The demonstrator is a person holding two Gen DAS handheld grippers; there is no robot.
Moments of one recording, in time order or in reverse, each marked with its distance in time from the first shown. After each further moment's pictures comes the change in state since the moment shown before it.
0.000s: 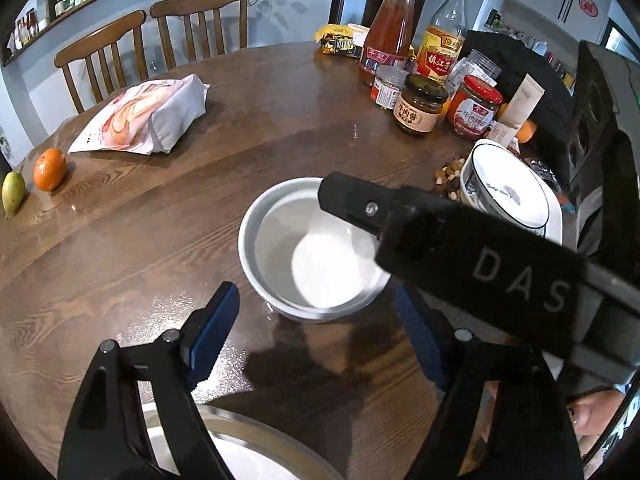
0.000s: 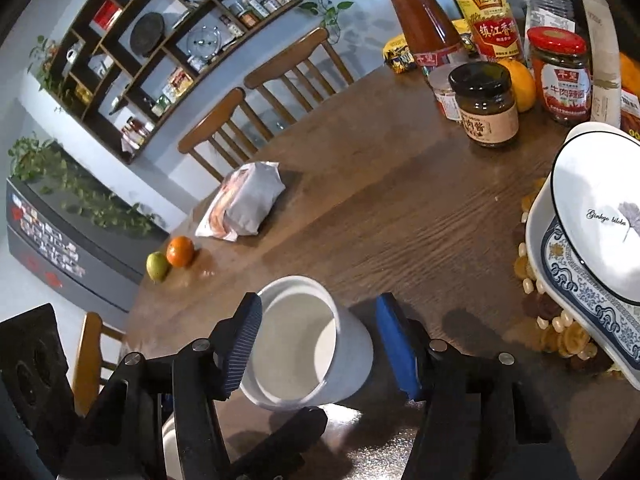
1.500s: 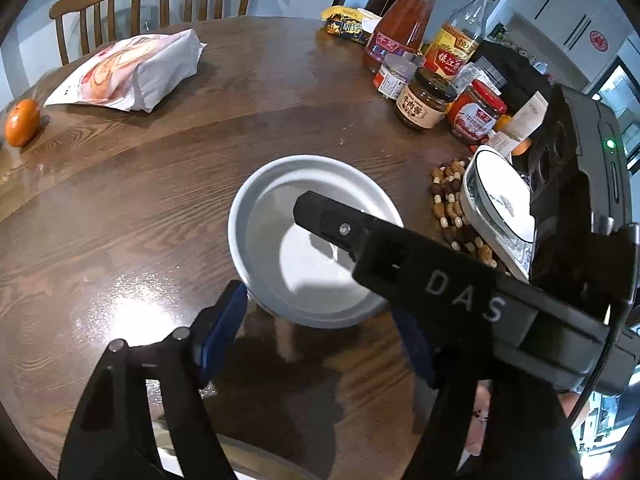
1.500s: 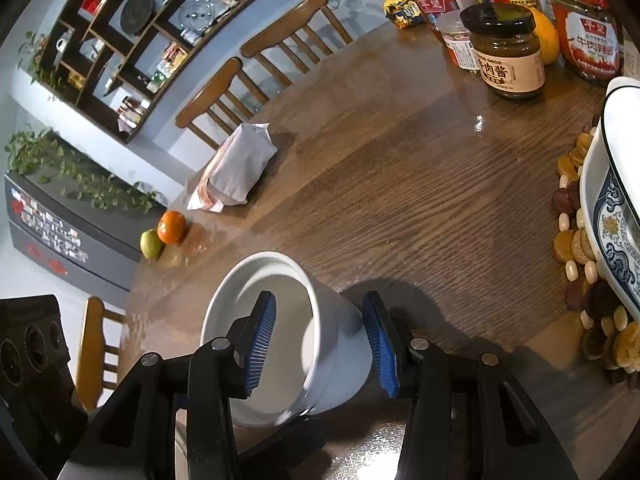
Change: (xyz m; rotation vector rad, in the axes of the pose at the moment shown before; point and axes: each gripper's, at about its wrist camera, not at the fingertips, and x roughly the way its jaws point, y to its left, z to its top) left arm 0.018 0.017 0.001 -0.110 0.063 -0.117; right arm 0.032 -0.012 -0.007 0.021 0.111 0.026
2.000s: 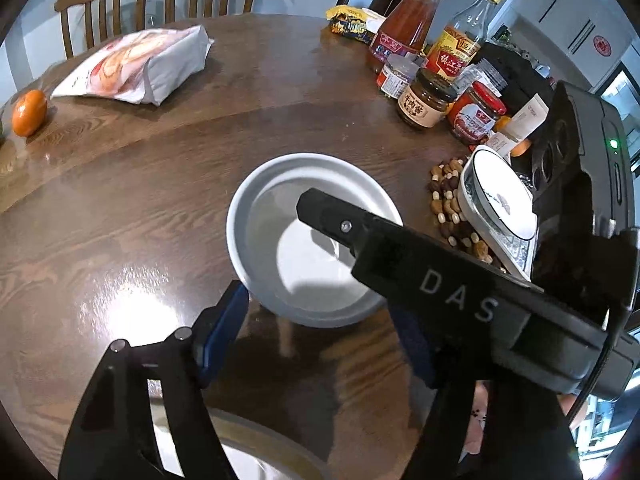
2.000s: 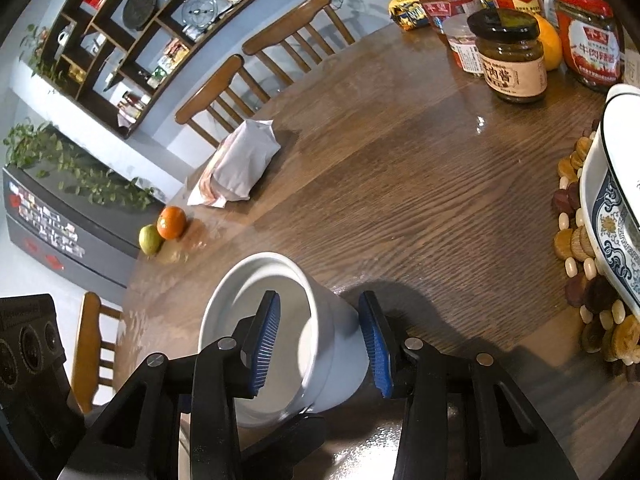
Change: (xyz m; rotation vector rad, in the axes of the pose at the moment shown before) left arm -0.007 0.004 -0.004 -0.033 0.023 -0.016; right arm -0.001 0.007 -0.002 -0.031 0.003 -0.019
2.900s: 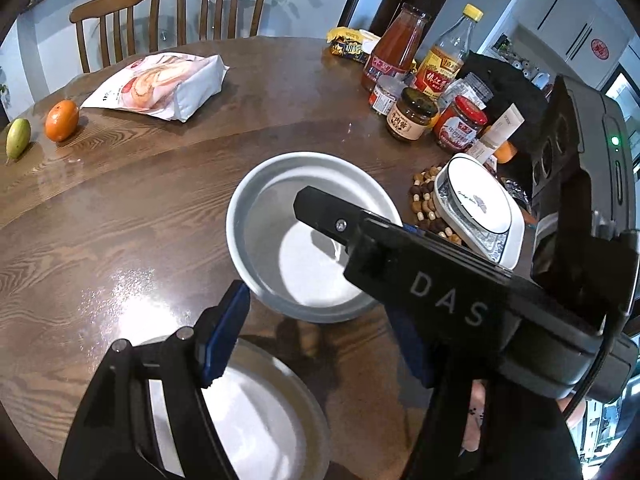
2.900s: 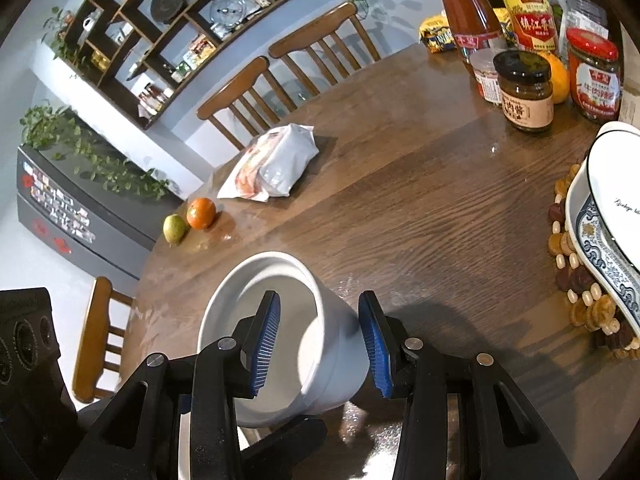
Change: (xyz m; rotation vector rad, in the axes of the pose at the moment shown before) left arm -0.051 -0.013 -0.018 0.009 -0.067 0.042; right arm -0.036 0.034 -0.012 -0.074 -0.030 0.023
